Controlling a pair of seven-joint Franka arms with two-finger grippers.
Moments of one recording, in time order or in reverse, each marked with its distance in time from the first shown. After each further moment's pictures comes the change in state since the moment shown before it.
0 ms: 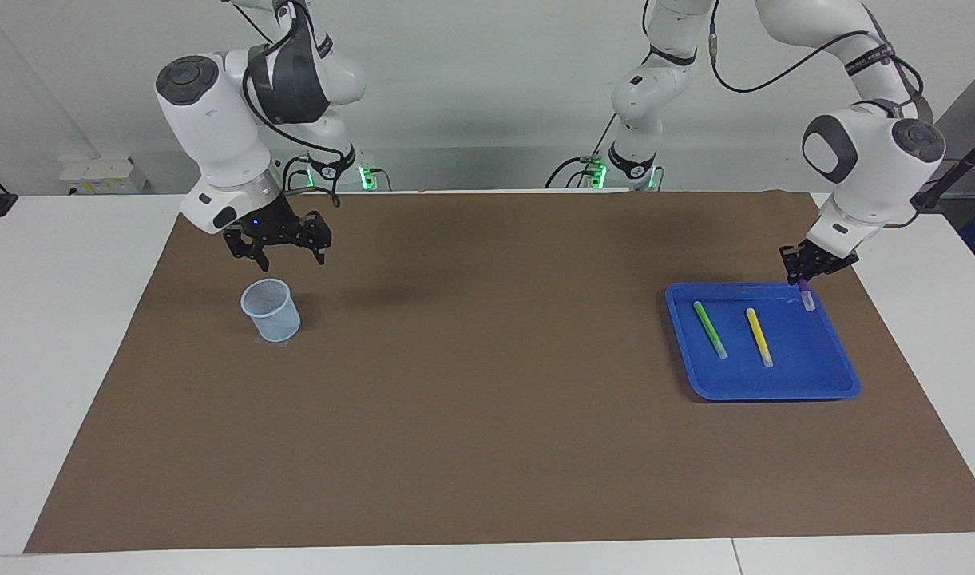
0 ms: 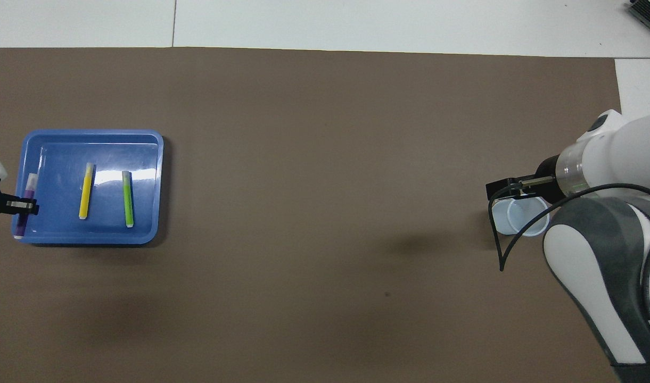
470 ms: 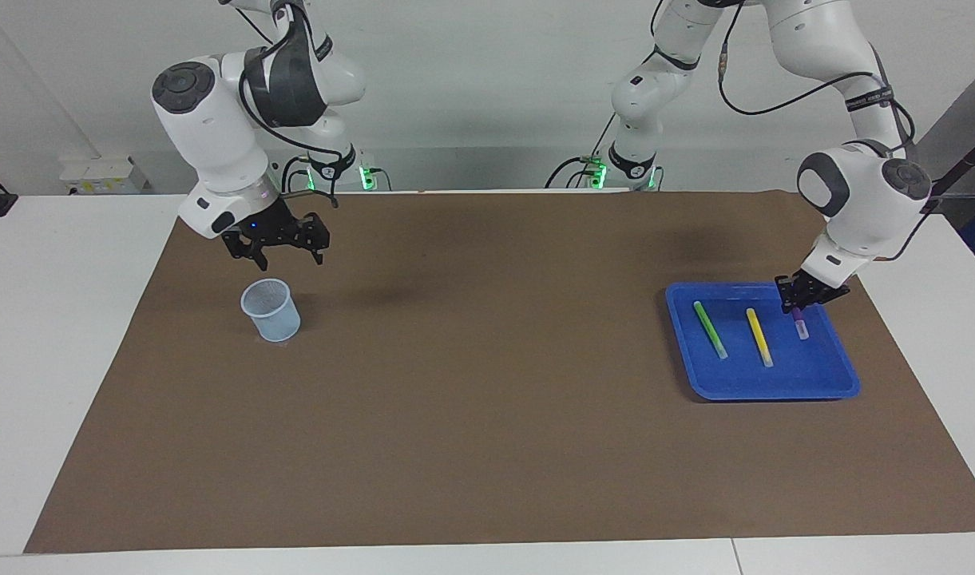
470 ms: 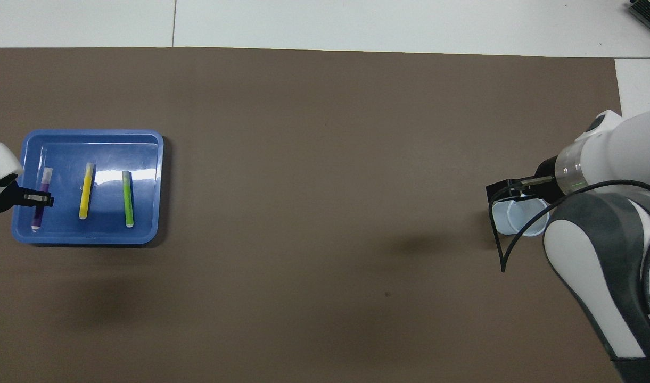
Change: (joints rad) left arm 0.001 0.131 0.011 0.000 0.015 0.155 0.000; right arm -0.027 0.009 0.004 0.011 0.000 -0.040 0.000
